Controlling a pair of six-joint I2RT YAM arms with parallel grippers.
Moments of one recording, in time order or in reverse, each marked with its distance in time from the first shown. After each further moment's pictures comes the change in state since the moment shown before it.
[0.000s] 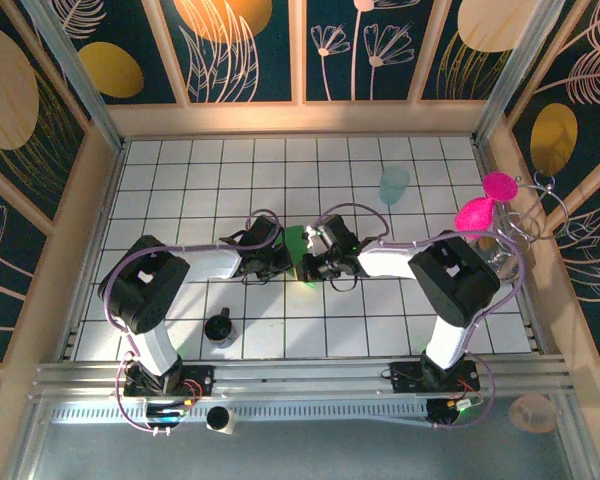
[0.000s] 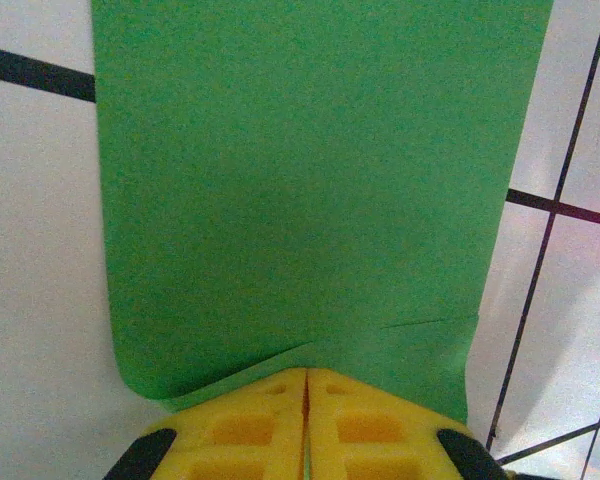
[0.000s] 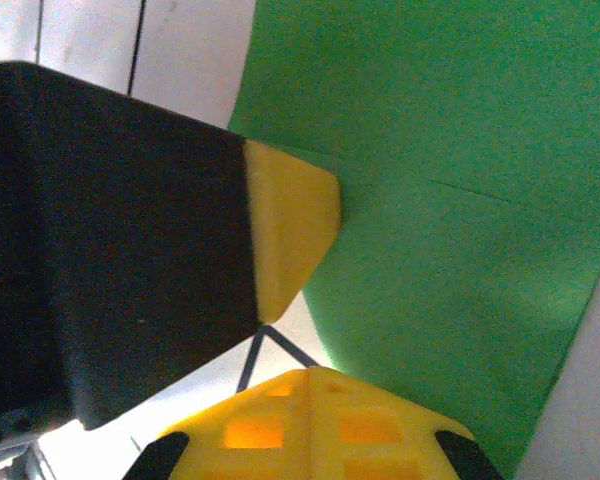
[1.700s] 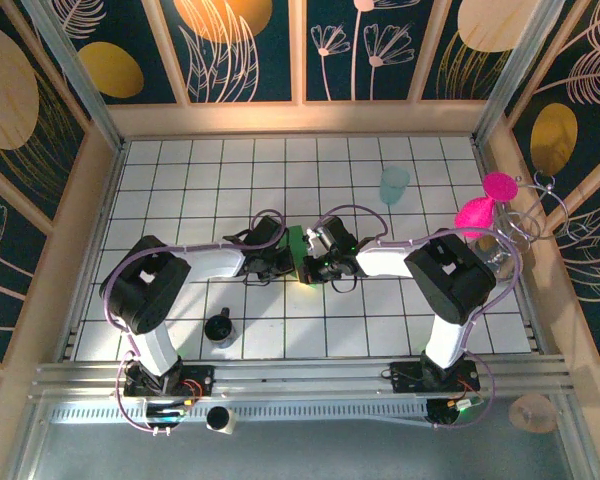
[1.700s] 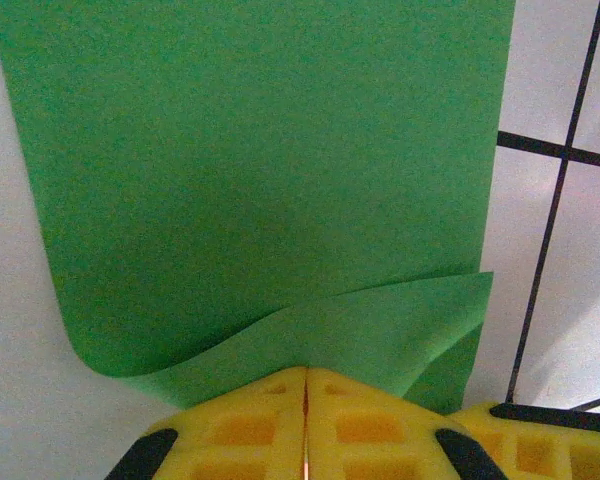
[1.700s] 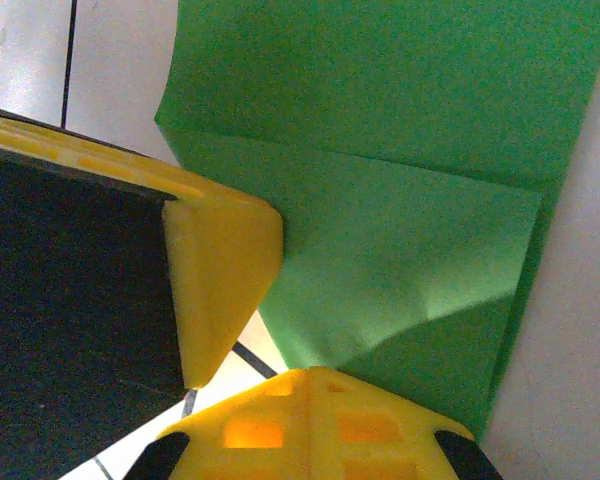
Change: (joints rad) left arm -0.022 0.003 0.039 -0.083 -0.009 0.068; right arm 0.000 0.023 0.004 -0.025 0.030 -0.015
